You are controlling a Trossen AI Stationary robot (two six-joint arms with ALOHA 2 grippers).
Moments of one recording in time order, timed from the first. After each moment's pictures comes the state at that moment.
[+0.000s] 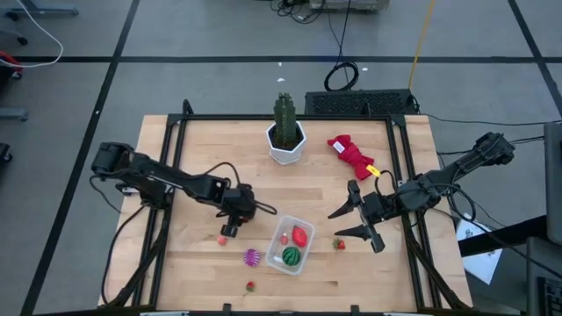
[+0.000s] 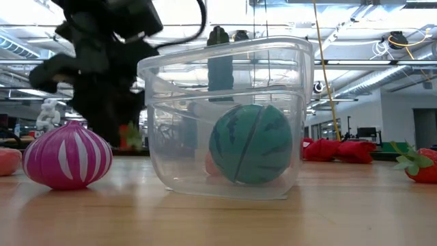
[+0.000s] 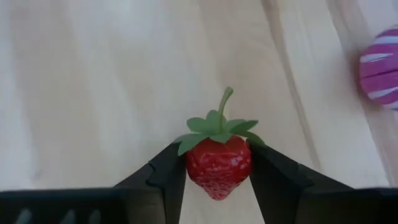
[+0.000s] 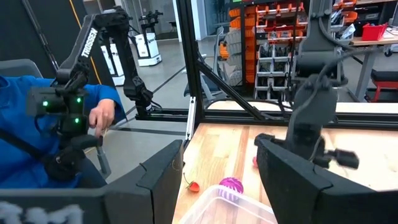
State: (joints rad) left arm -0.15 1.53 0.79 -0.38 0.09 0.11; right arm 0.50 0.99 0.80 0.08 0.19 0.17
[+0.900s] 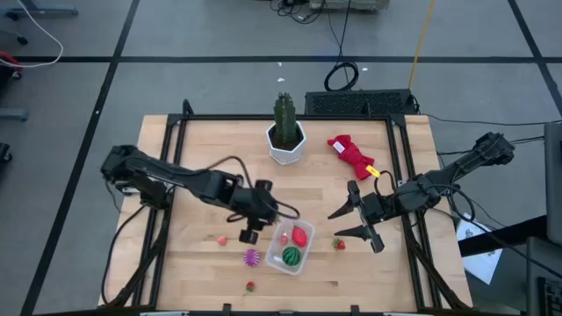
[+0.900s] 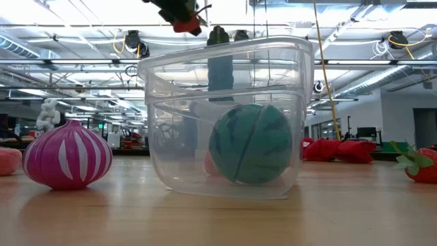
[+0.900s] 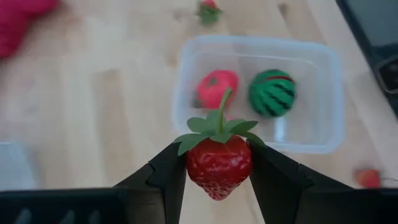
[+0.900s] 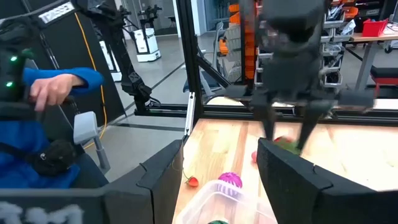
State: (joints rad) left arm -0.25 1.62 1.41 -0.73 -0.02 0.04; right arm 0.50 0.99 0.80 0.06 0.19 0.17
